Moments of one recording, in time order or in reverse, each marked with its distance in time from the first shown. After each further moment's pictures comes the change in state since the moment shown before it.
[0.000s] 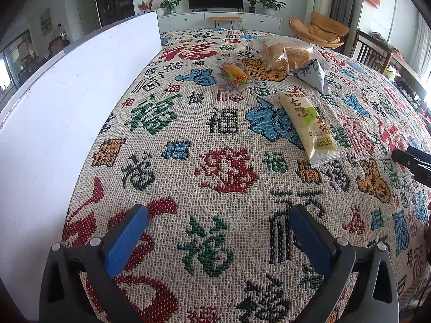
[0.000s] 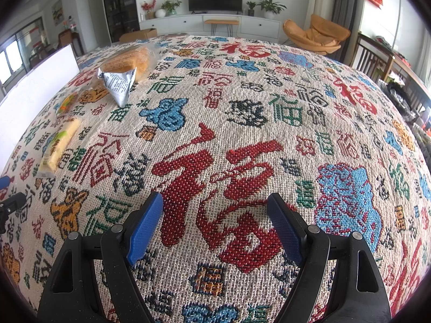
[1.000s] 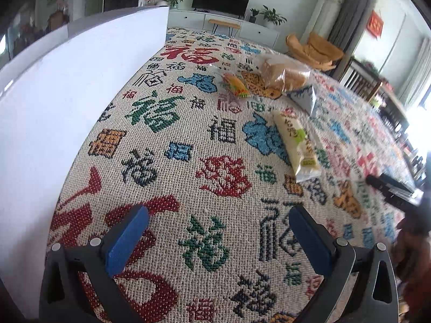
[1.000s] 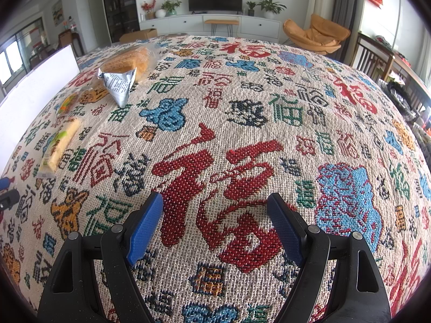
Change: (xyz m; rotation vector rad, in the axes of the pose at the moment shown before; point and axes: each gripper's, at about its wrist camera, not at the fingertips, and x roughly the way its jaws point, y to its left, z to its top) left arm -0.014 0.037 0.001 -0.186 -0.028 -0.224; right arm 0.000 0.000 0.000 0.001 -0.001 0.001
